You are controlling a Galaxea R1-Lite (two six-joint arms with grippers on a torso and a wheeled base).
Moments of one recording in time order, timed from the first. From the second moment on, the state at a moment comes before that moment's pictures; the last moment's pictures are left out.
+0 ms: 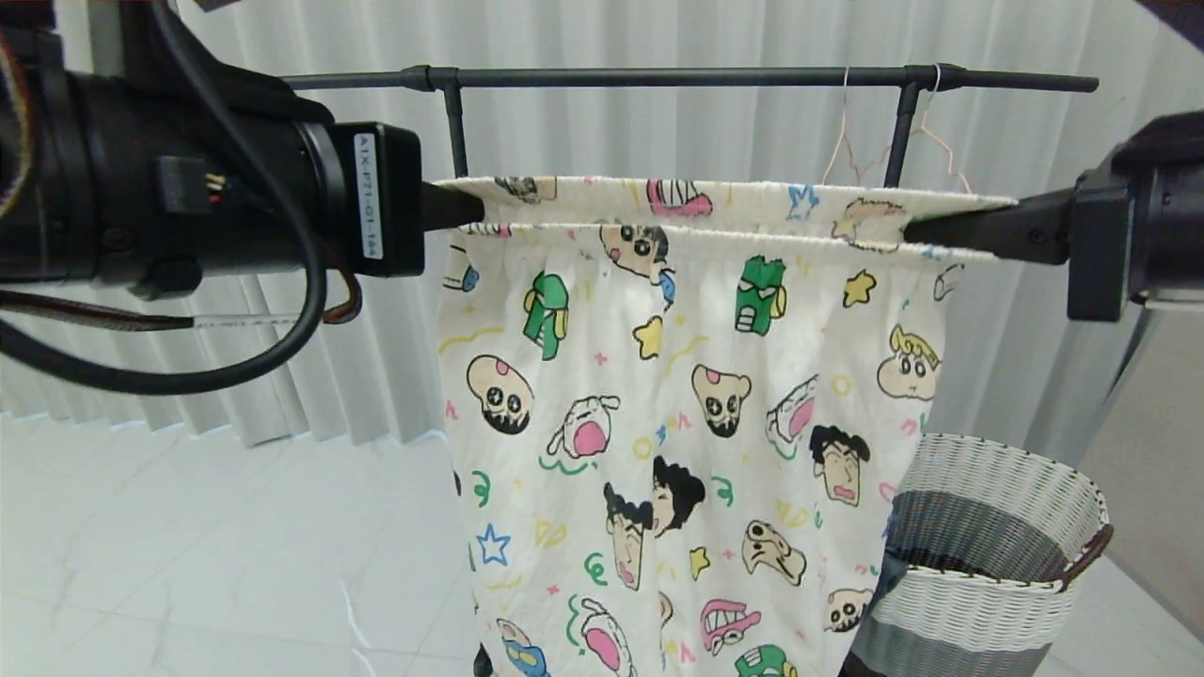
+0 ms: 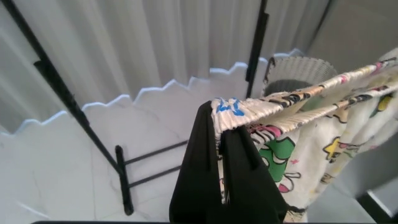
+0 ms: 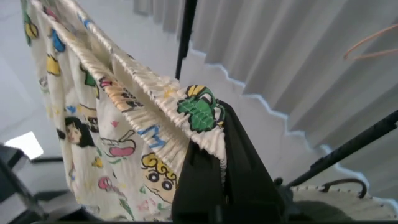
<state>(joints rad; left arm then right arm) -0.66 1.43 -1.48 0.34 0.14 -0.06 0.67 1.37 -1.45 0.33 0.10 -0.08</state>
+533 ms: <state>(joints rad) -0.77 1.50 -1.52 0.27 0.16 -0.02 0.68 1.32 -1.52 0.66 0.27 -0.08</state>
